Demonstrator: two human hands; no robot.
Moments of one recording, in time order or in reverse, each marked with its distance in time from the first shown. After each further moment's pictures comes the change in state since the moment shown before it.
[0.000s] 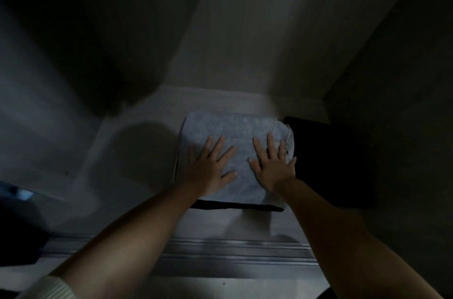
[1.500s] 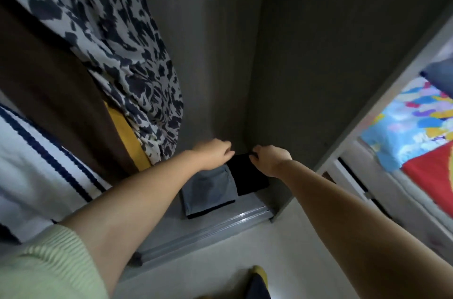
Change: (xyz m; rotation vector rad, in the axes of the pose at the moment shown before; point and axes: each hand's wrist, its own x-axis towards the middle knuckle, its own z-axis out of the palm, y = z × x) left_hand -0.262 0.199 -0.618 0.002 -0.163 0.367; right_hand -0.460 -0.108 -0.489 -0.004 0.128 0.207
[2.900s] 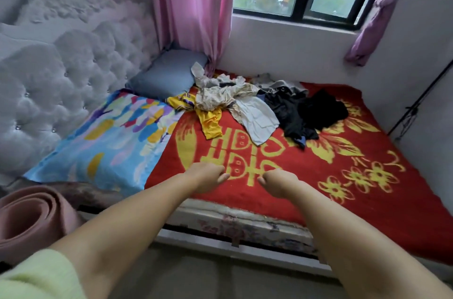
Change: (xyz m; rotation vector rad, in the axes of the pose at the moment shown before) left_hand 0.182 0.759 0.129 0.448 -0.174 1.064; right_hand -0.434 0.632 0.026 0.312 -0.091 1.037
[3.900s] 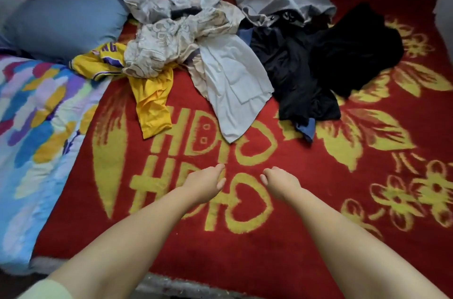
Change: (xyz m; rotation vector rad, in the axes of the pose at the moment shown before) left_hand 0.484 -0.004 0.099 -0.245 -0.240 -0.157; right_hand 0.429 0.260 0.044 0.290 -0.123 0.021
